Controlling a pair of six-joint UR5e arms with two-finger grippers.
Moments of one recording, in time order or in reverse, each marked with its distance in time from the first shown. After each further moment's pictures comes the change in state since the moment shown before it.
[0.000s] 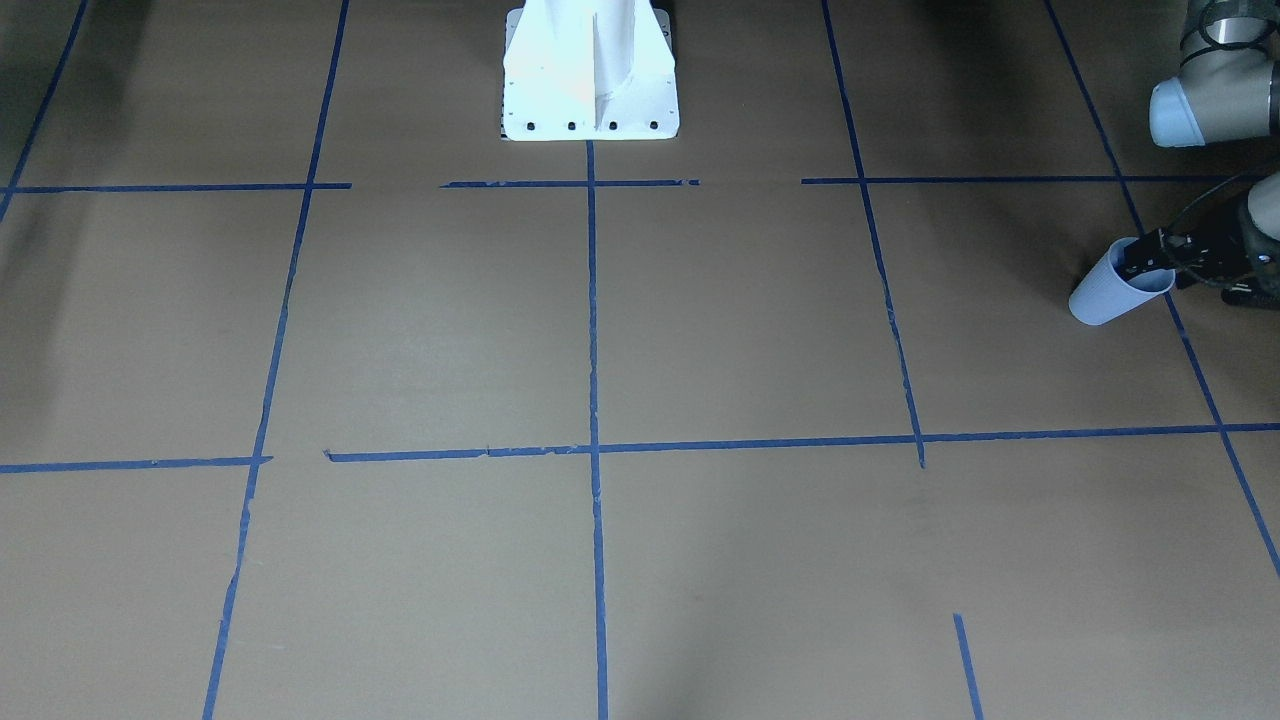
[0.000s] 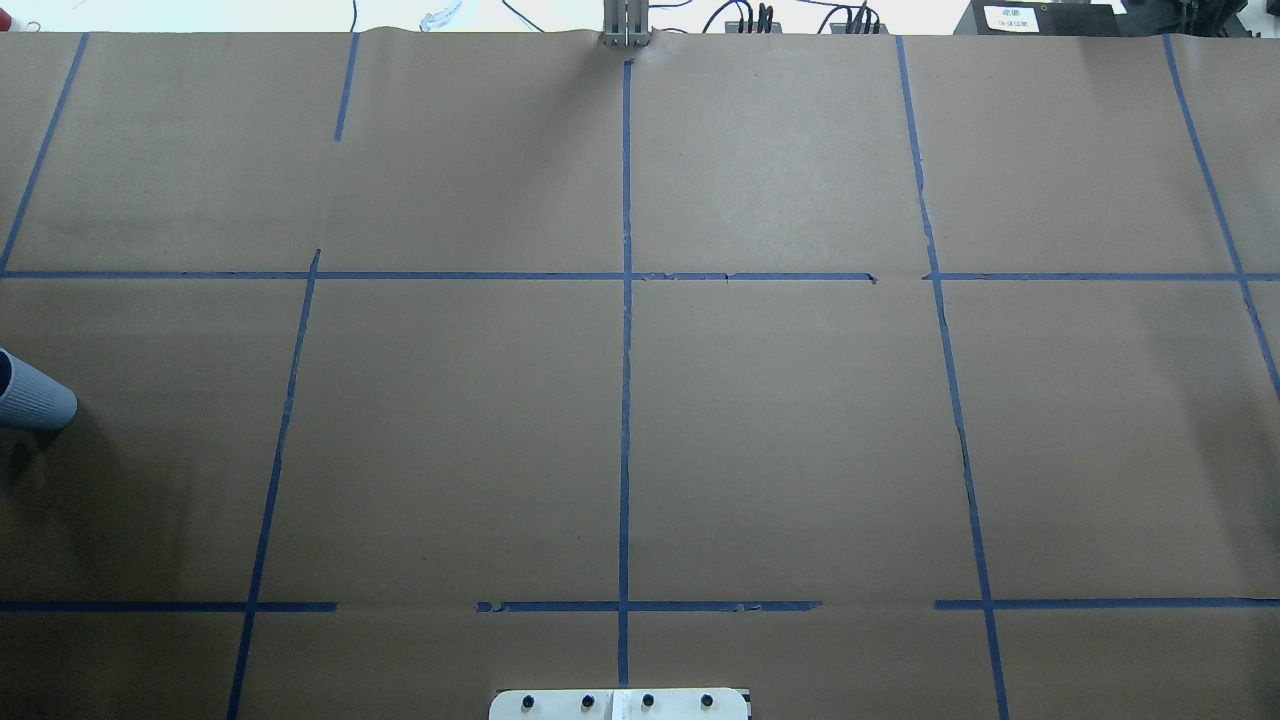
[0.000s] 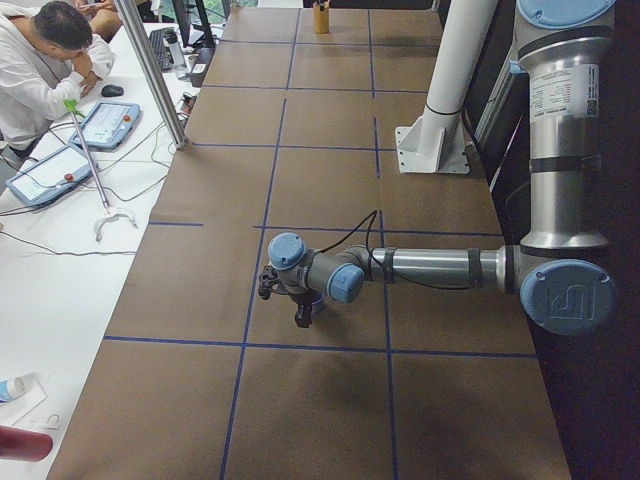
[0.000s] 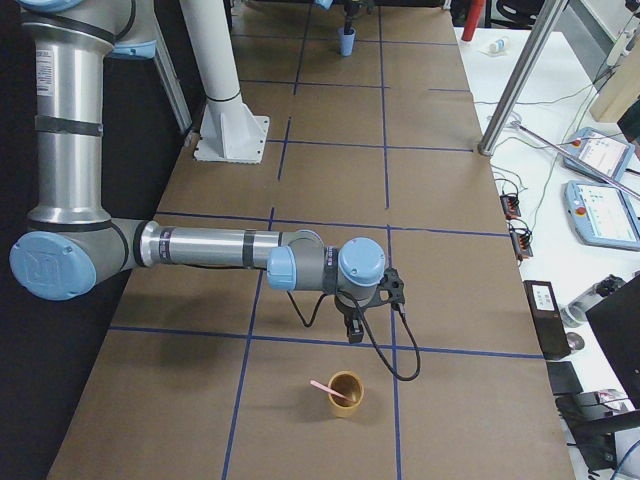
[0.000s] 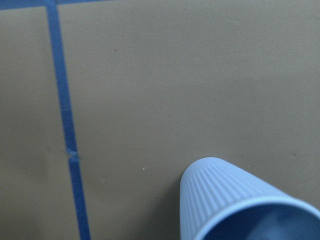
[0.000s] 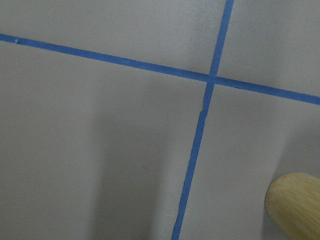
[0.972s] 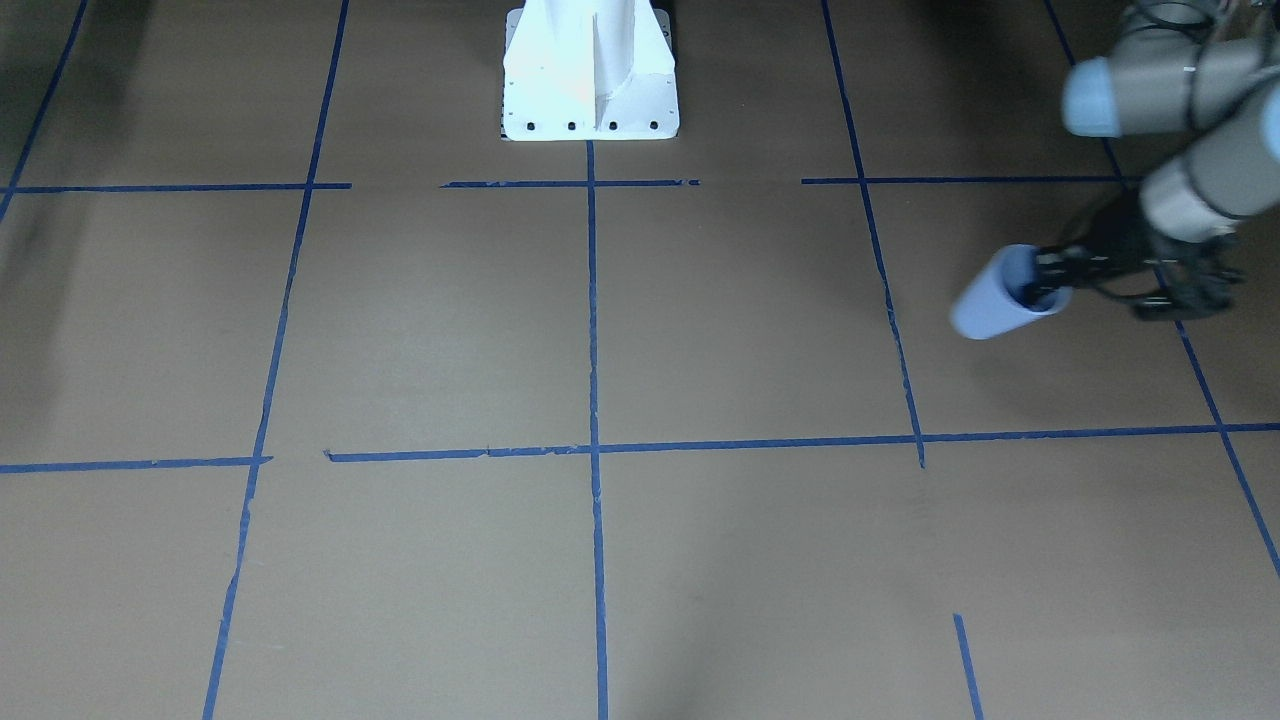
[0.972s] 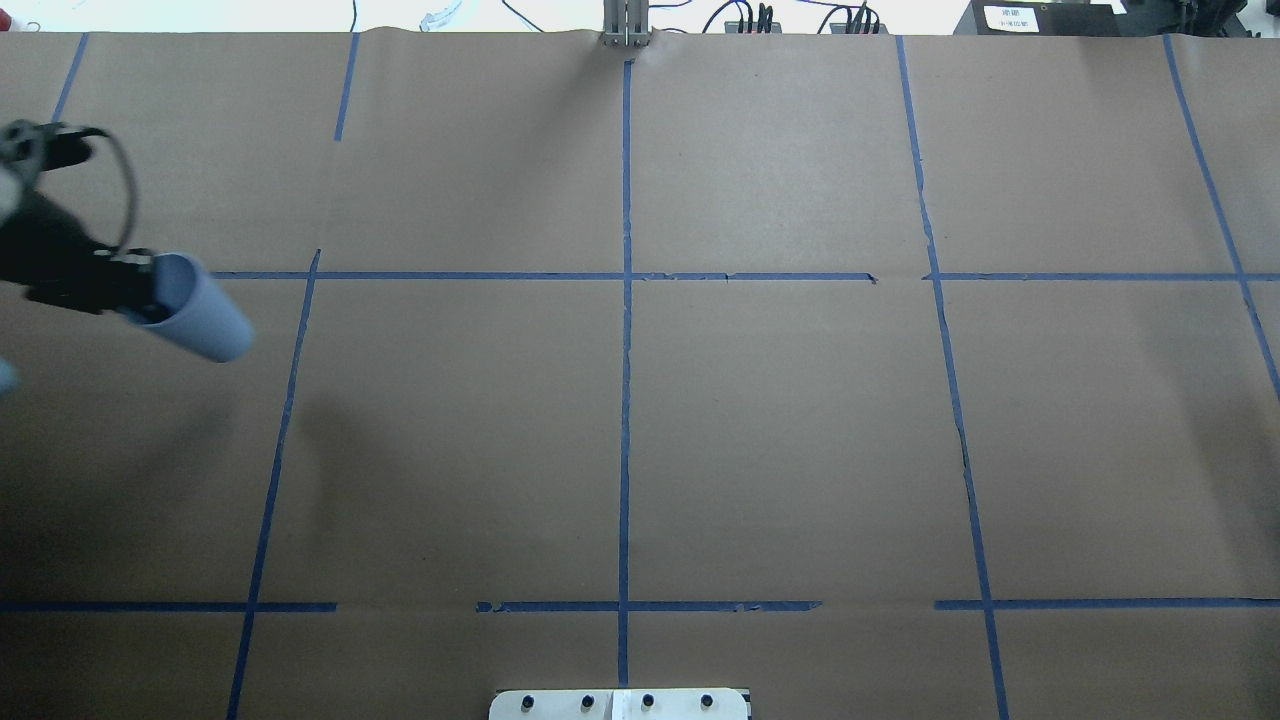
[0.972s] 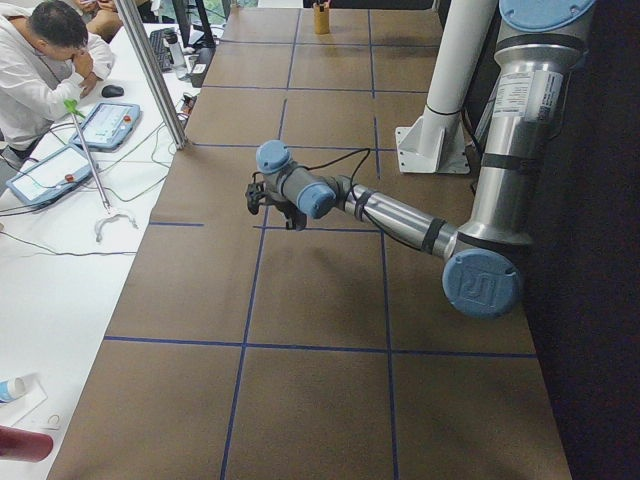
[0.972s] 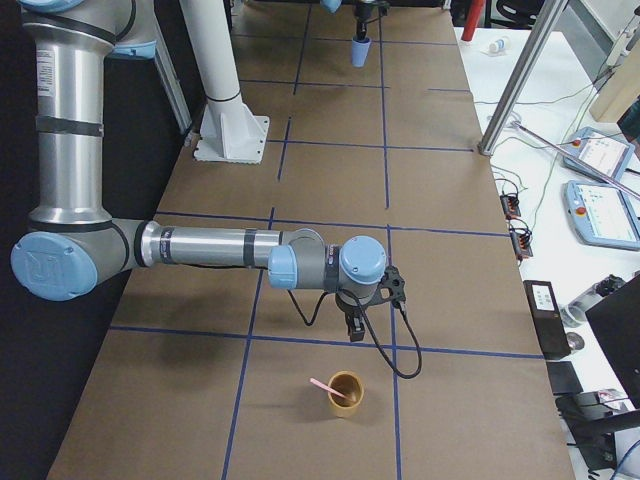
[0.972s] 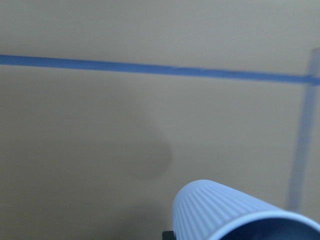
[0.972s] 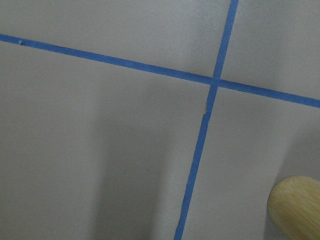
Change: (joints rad) left arm 0.200 -0.293 -0.256 0.146 0.006 -0.655; right arm -0.004 0.003 0.005 0.002 0.000 0.001
